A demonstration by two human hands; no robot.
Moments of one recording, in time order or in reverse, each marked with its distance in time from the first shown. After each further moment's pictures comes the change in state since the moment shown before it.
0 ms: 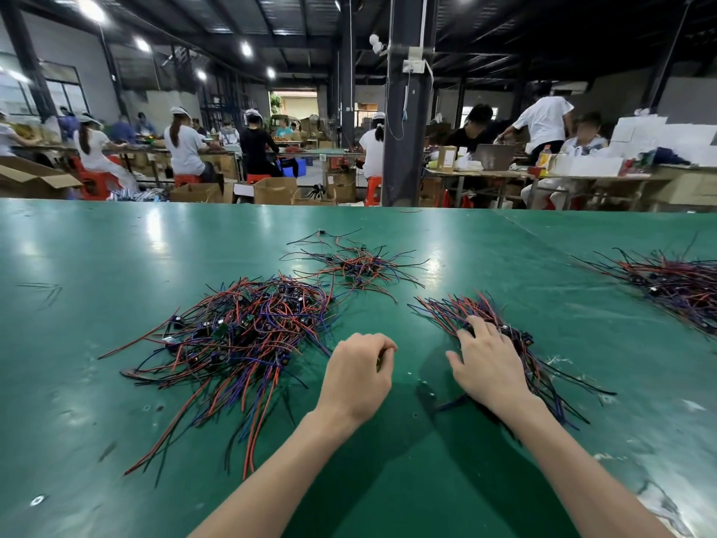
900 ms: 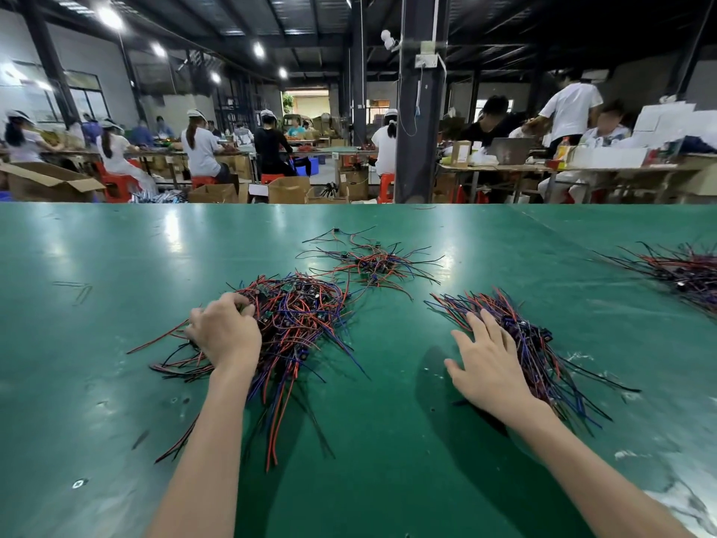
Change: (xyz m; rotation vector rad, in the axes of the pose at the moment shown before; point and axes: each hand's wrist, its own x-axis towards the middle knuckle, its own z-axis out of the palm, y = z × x) left_hand 0.030 -0.114 -0.105 0.417 0.442 -0.717; right_hand -0.012 -0.022 0.002 0.106 -0.049 -0.060
